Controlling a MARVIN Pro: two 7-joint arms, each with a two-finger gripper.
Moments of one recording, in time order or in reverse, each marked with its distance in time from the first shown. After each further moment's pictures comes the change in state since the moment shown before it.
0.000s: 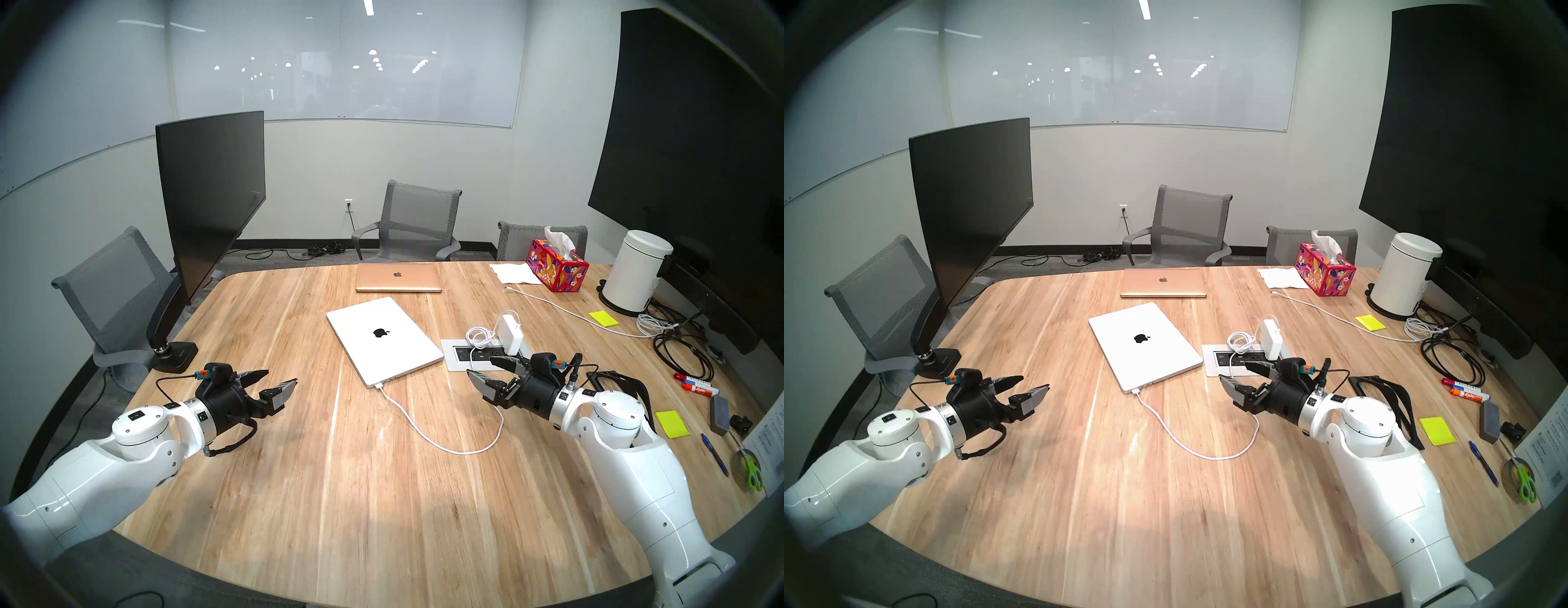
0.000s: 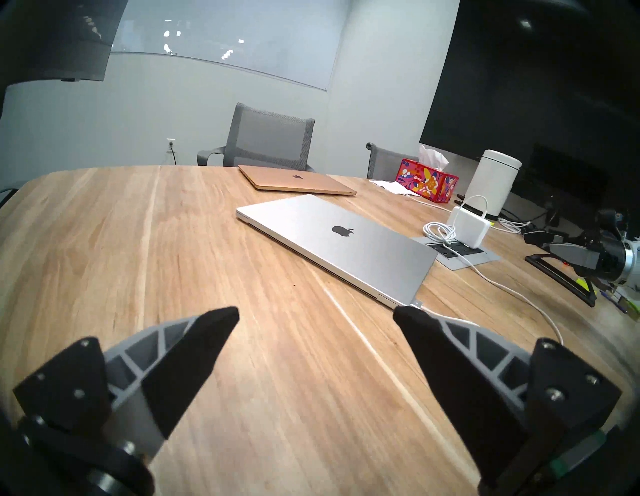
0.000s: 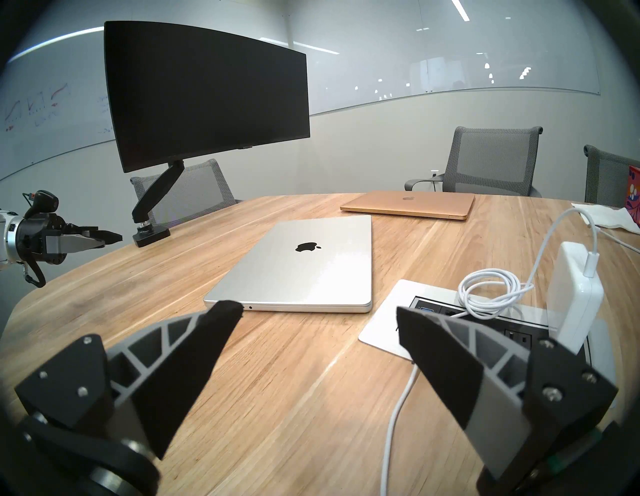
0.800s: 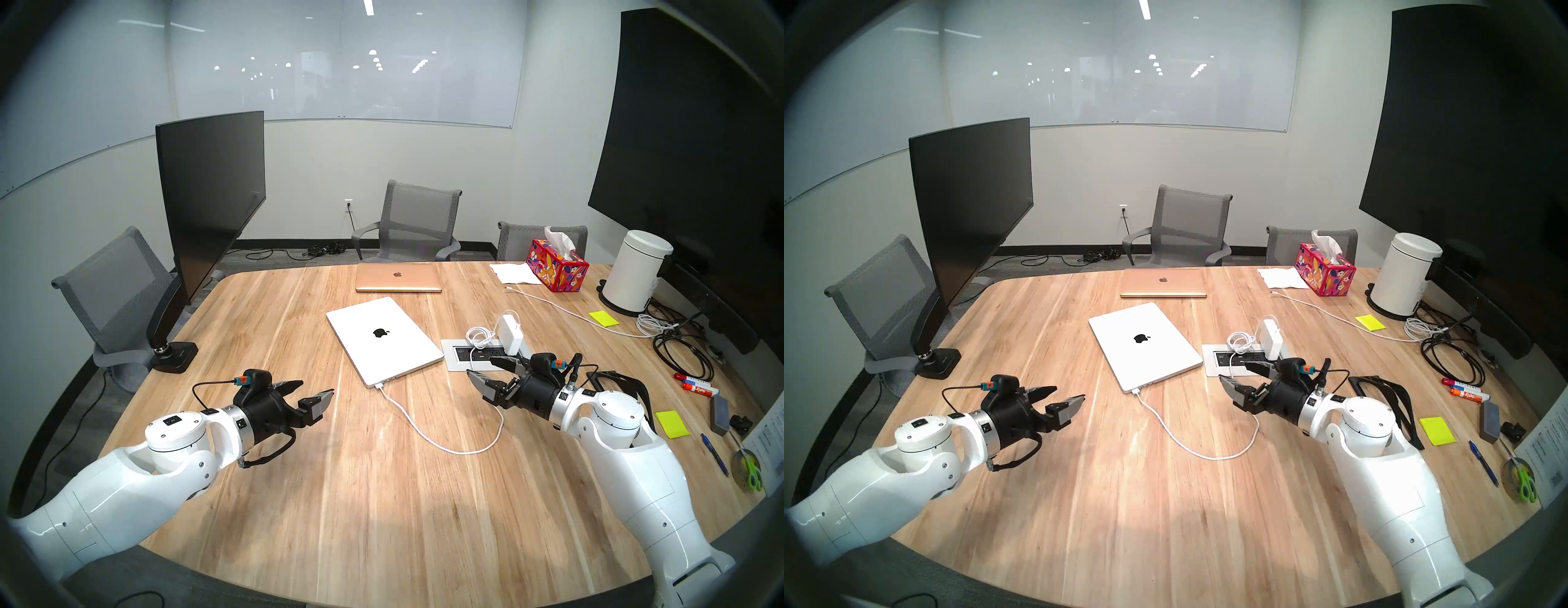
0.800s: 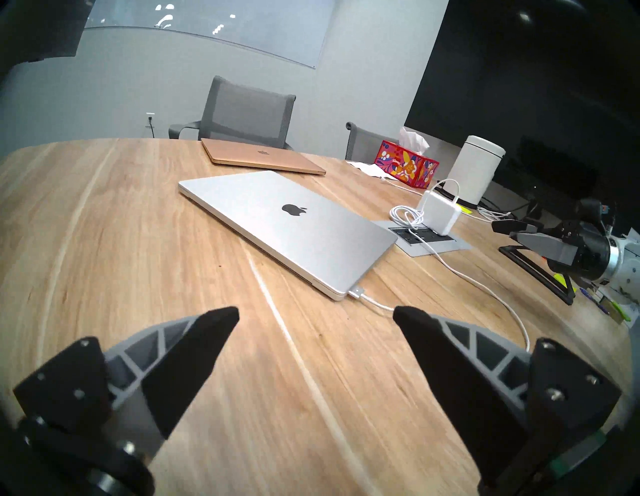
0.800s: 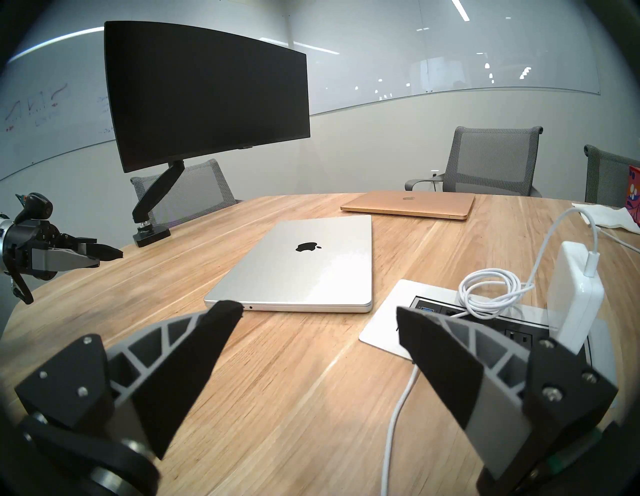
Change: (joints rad) left arm -0.065 -0.074 0.114 -0.122 0.026 0.136 0.134; right arm 0.000 -0.001 0.000 0.000 -0.001 0.000 0.001
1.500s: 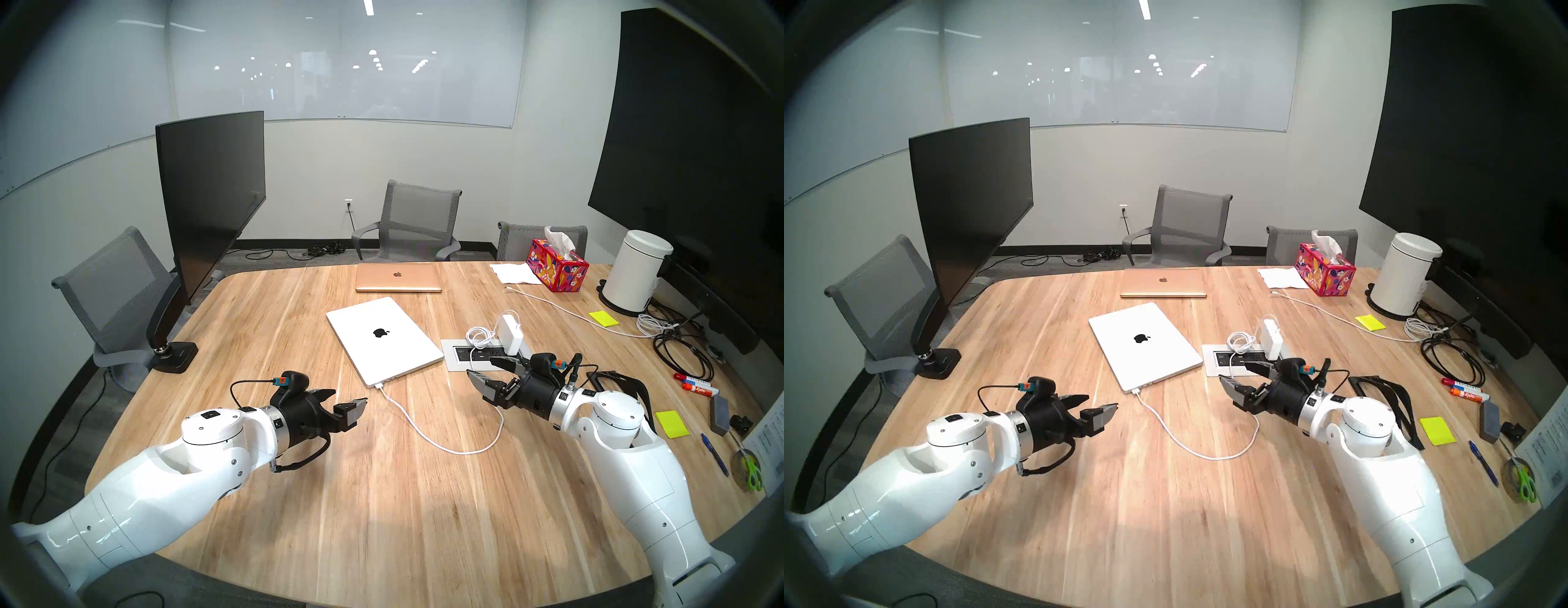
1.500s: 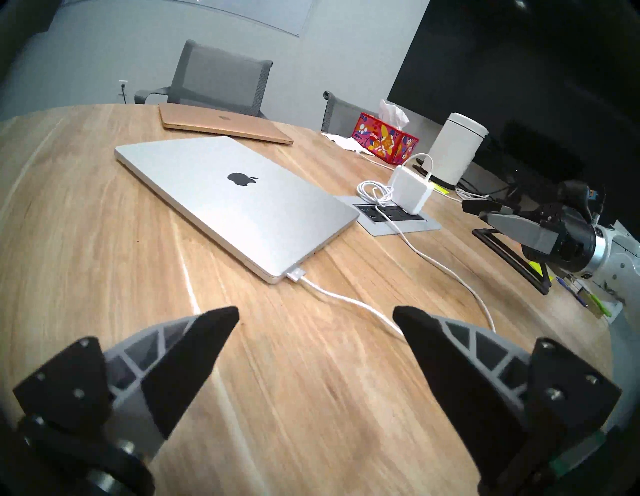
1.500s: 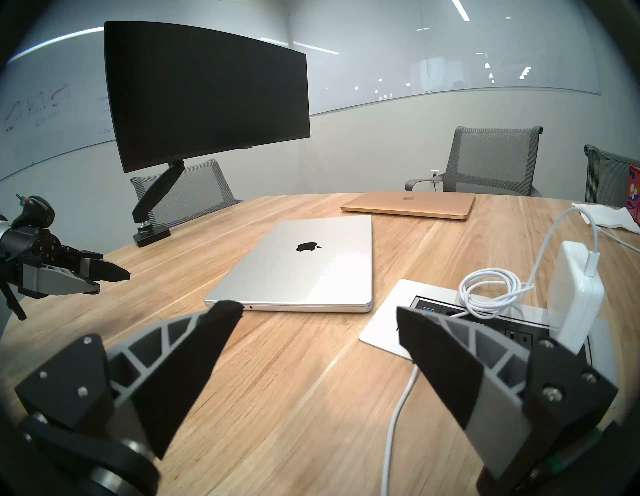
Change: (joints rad) left arm -0.119 -0.092 0.116 -0.017 0.000 0.143 0.053; right arm 0.000 -0.001 0.000 0.000 0.000 0.000 0.000
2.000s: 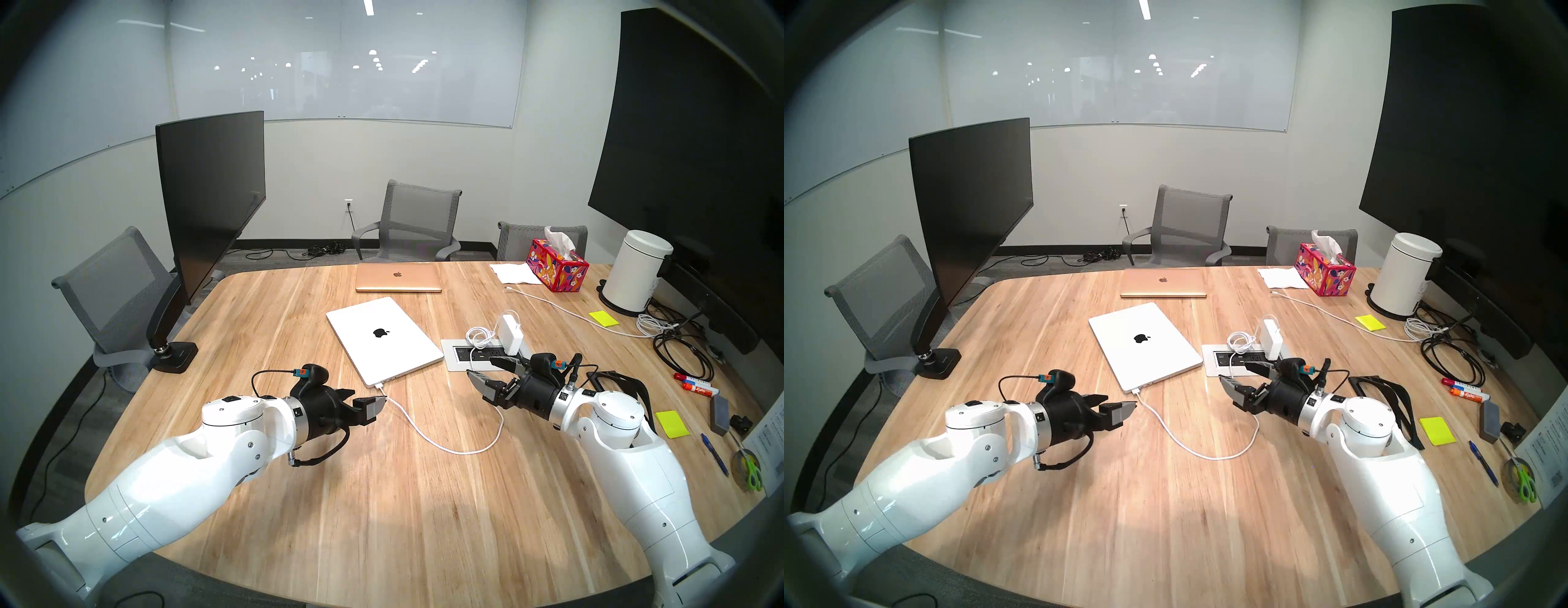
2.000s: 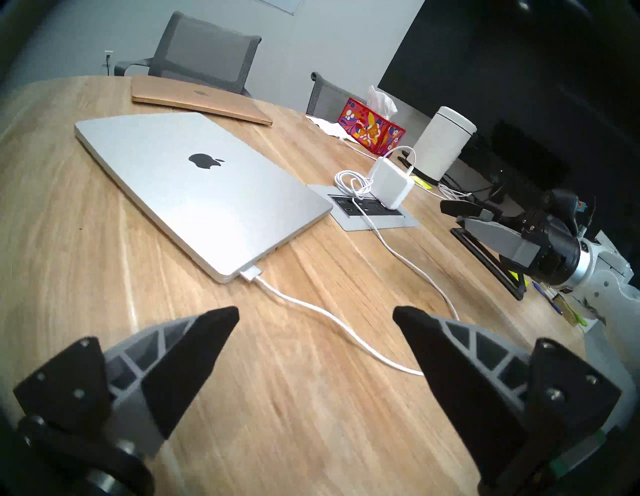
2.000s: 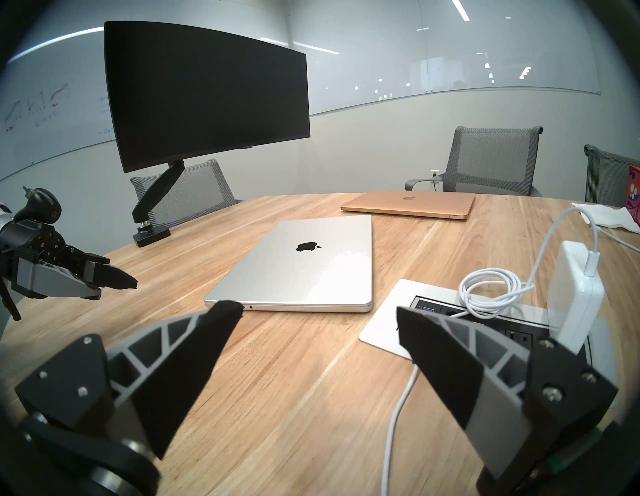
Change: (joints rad) left arm -0.088 -0.083 0.030 0.014 -0.089 0.141 0.046; right arm 0.000 0.000 0.000 0.000 0.000 0.000 0.000
